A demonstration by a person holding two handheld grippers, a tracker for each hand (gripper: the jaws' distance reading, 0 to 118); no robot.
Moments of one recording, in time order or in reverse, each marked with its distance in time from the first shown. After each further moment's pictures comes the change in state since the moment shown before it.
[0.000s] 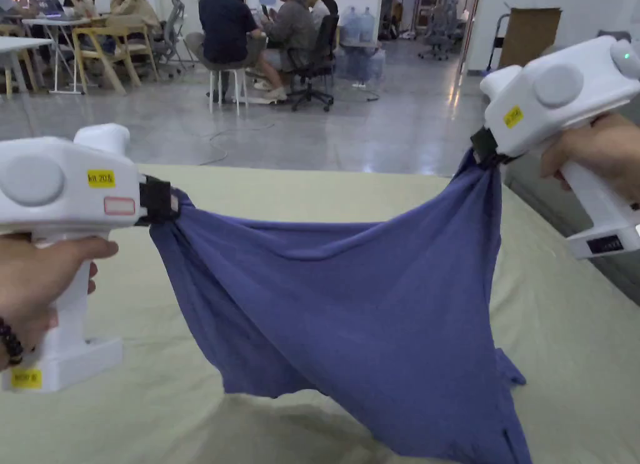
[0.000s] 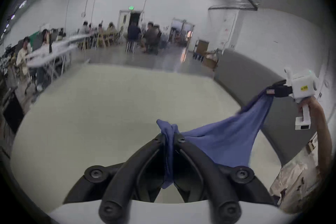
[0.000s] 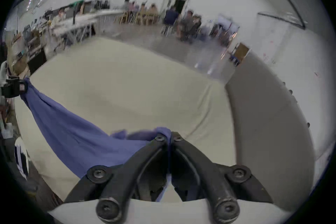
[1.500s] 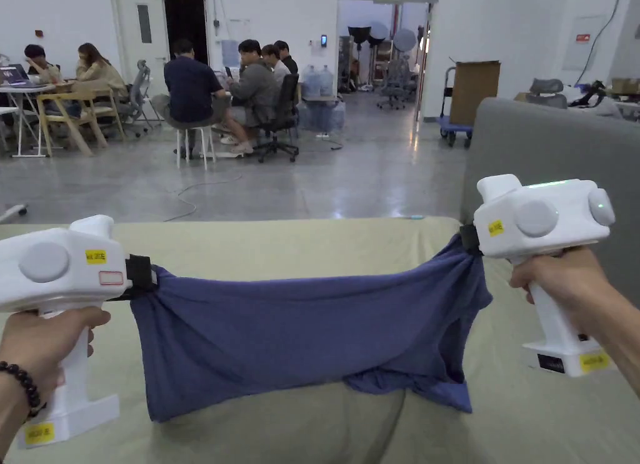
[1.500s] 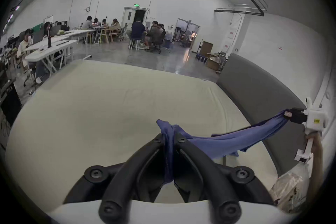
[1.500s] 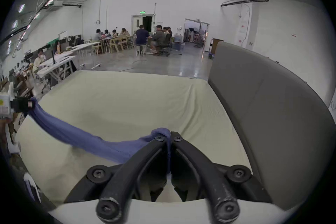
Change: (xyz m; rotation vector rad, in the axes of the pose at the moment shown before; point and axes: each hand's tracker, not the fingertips) left arm -0.024 -0.066 -0.034 -0.096 0.003 0.107; right arm -0.012 -0.155 0.022 0.063 -0.010 -0.237
